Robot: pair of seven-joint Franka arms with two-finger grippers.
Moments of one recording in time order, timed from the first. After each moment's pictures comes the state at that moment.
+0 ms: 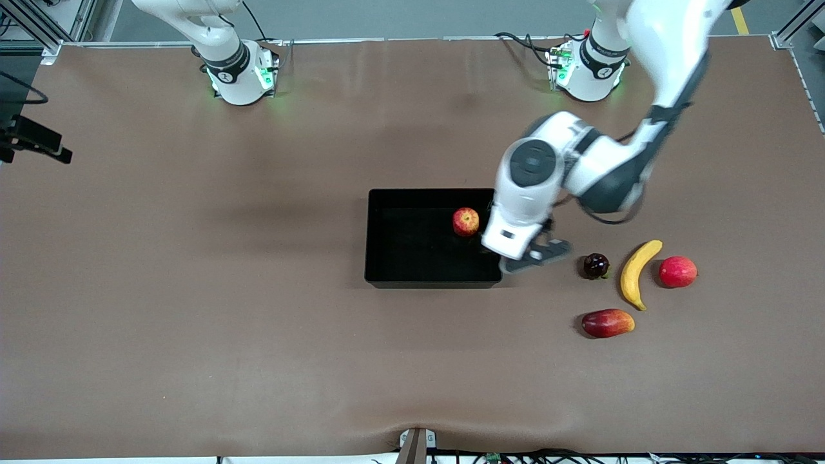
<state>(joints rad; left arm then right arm) 0.03 0.51 -0.63 -1.60 0.43 1.92 -0.96 -0.02 0.02 -0.08 -1.46 0.03 1.38 -0.07</state>
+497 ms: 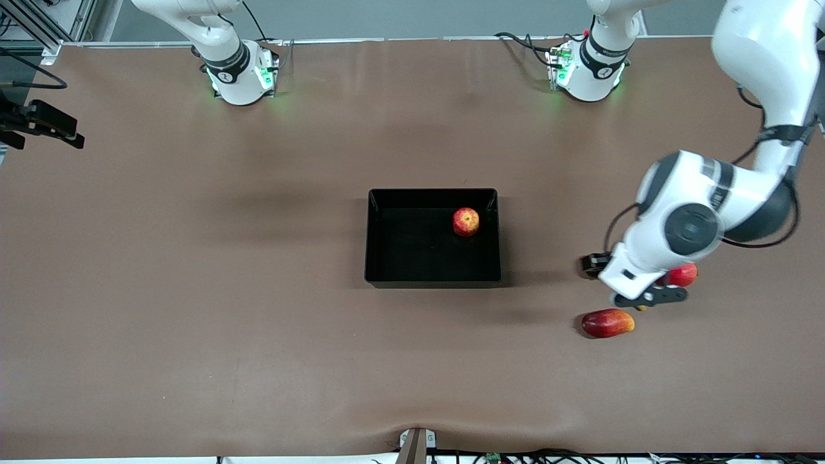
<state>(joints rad) 0.34 0.54 -0.62 -1.62 0.42 1.86 -0.43 0.01 -0.05 -0.05 -1.54 -0.05 1.39 -0.08</state>
